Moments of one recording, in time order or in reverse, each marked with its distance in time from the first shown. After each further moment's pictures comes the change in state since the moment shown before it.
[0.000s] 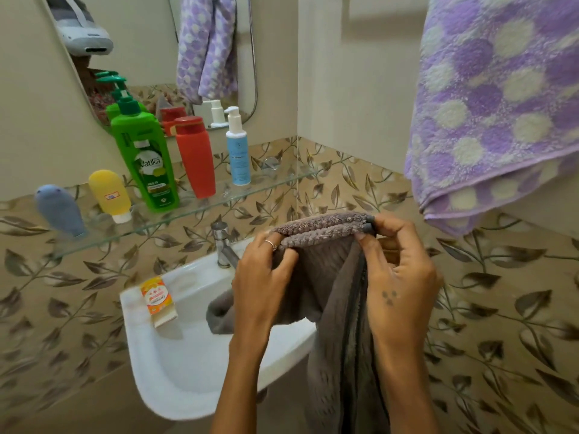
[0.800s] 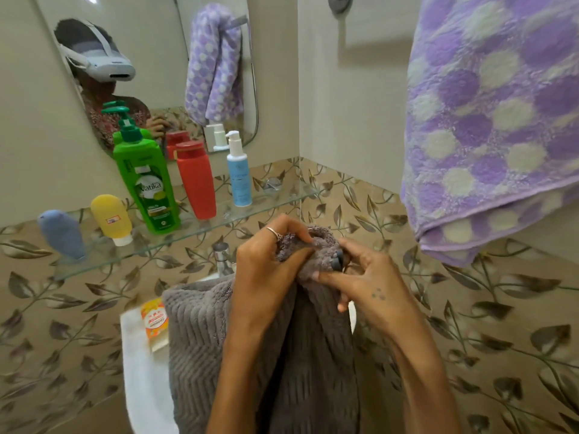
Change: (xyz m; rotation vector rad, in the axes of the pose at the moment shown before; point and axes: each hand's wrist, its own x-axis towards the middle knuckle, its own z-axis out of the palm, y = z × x) left_hand 0.037 0.041 -0.007 -0.160 0.043 0.350; right_hand 0.049 0.009 0.005 0.287 -0.693 0.387
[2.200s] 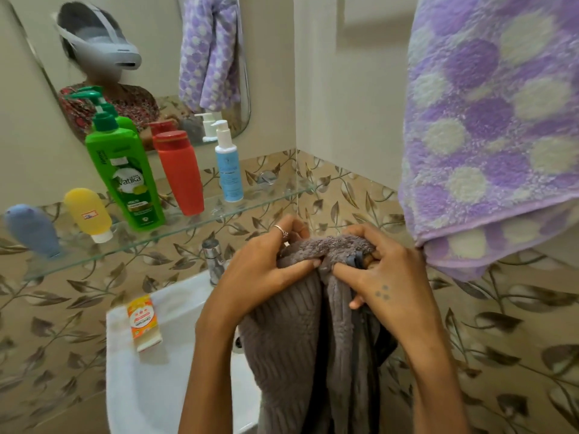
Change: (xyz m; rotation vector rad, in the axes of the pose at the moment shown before) left_hand 0.019 -0.034 0.016 0.113 -0.477 -0.154; right_hand 0.025 0.024 -0.036 -0.417 0.200 -0.131
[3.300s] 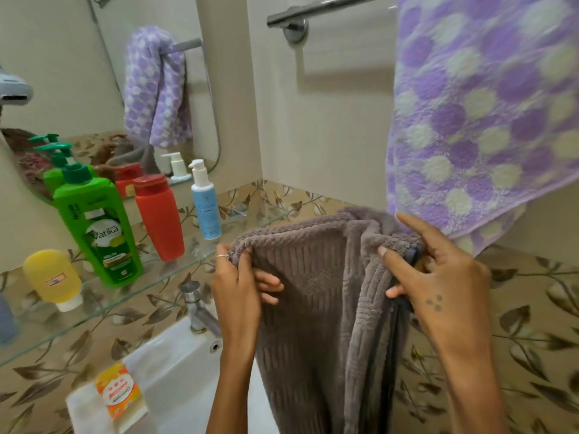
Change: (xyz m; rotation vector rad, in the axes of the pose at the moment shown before) left_hand 0.004 -0.037 -0.015 -0.613 0.516 -0.250; right_hand -0.034 -0.061 0.003 -0.139 0.523 -0.025
